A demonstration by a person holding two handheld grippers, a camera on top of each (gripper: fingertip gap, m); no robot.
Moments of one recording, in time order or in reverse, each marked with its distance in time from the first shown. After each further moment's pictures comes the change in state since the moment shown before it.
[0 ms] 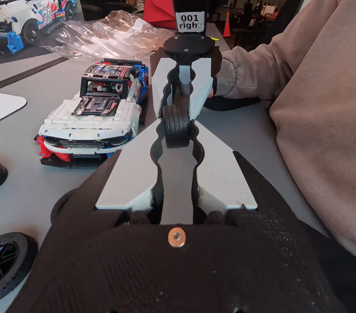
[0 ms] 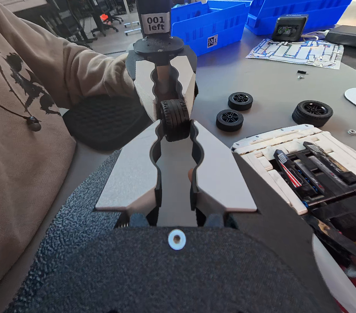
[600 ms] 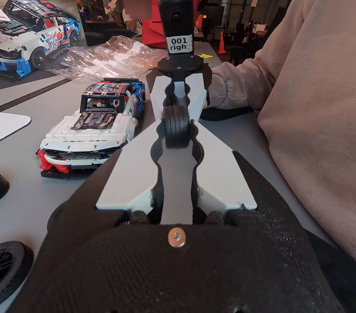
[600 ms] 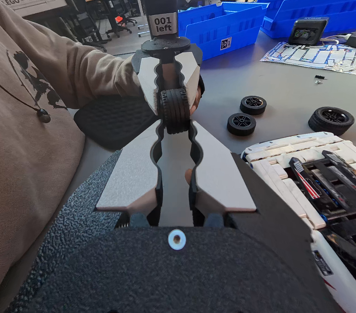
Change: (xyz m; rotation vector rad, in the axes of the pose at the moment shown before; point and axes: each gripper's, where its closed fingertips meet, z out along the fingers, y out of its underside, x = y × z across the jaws) left arm 0.011 -0.012 -0.007 0.087 0.004 0.043; right arm -0.012 0.000 0.003 0.010 -0.065 -0.012
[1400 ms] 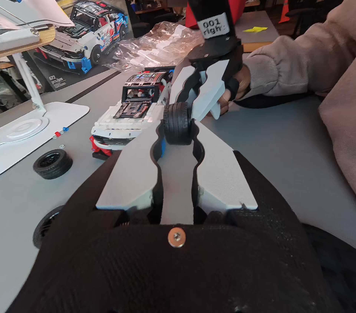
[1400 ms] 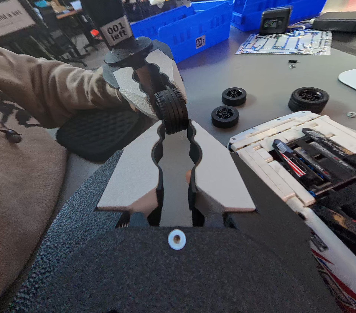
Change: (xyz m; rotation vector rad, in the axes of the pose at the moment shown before) left arm -0.023 0.008 -0.002 -0.077 -0.245 0.128; right arm 0.022 0.004 0.000 0.025 0.117 0.103
